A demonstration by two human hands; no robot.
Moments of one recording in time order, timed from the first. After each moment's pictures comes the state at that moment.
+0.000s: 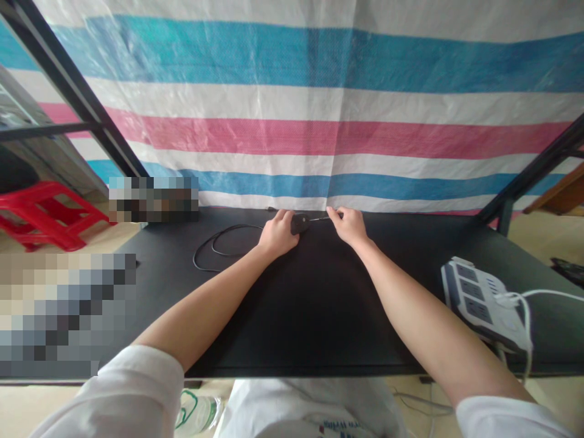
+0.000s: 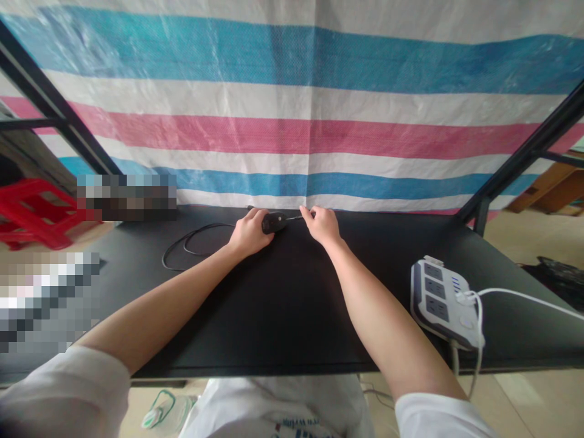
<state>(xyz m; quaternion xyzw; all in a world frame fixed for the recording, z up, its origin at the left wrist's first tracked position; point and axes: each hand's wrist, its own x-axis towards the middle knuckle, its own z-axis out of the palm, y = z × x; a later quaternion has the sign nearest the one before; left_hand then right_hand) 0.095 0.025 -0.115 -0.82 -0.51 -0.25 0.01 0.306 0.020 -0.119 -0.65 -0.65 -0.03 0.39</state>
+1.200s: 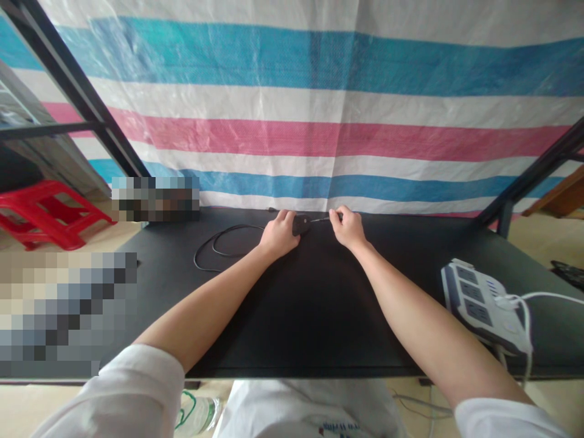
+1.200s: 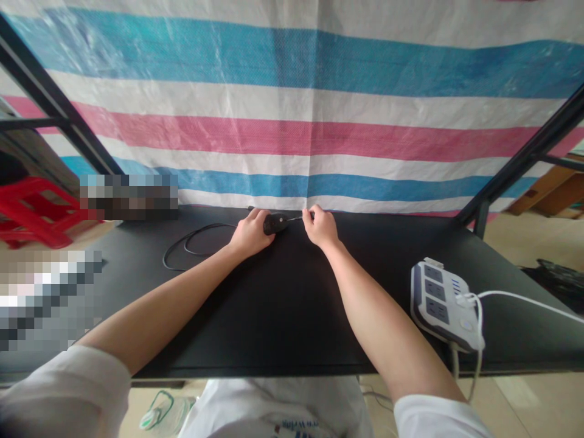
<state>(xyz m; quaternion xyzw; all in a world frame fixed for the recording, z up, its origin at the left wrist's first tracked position) 0.095 0.028 -0.117 -0.83 -0.51 -0.24 0.01 0.304 0.020 -0.125 -0.62 -0.66 -0.08 0.42</state>
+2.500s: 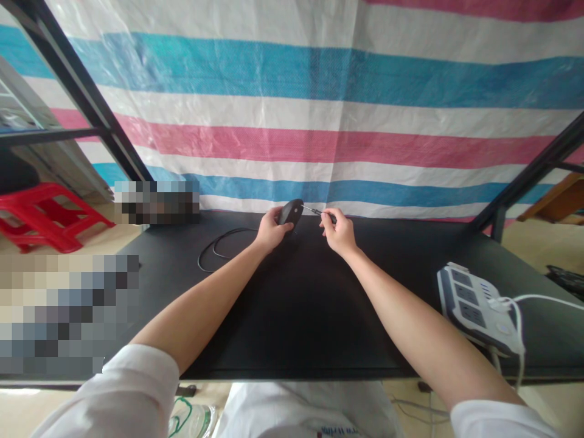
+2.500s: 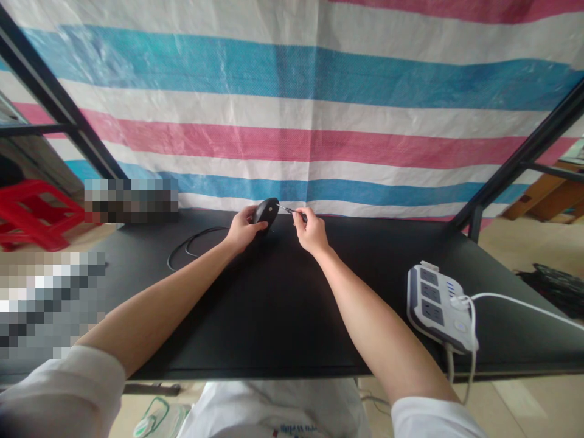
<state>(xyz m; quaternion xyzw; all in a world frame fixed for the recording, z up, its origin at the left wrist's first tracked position) 0.088 0.064 -0.126 -0.62 -0.47 -0.50 -0.38 0.280 0.014 -0.130 -0.50 -0.66 0.07 0.56</state>
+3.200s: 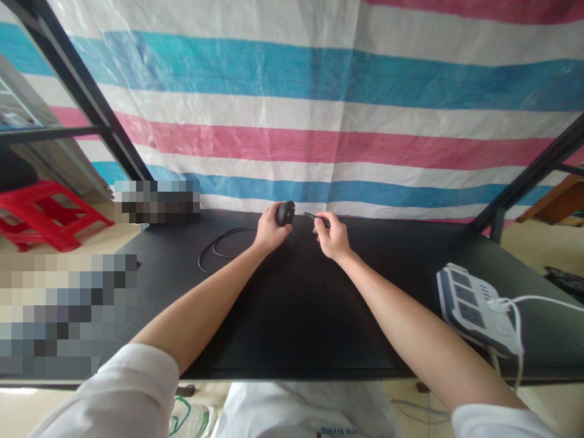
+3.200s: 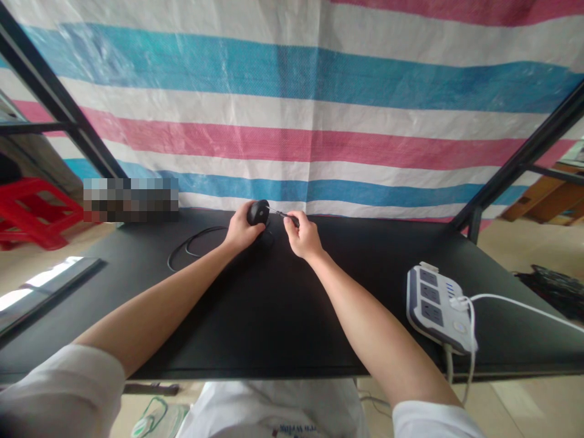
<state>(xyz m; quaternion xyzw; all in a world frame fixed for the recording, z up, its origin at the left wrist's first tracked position) 0.083 0.047 -0.112 -0.72 -0.51 -0.44 -0.15 0.264 0.003 -0.134 -0.48 -0.68 0.09 0.55</state>
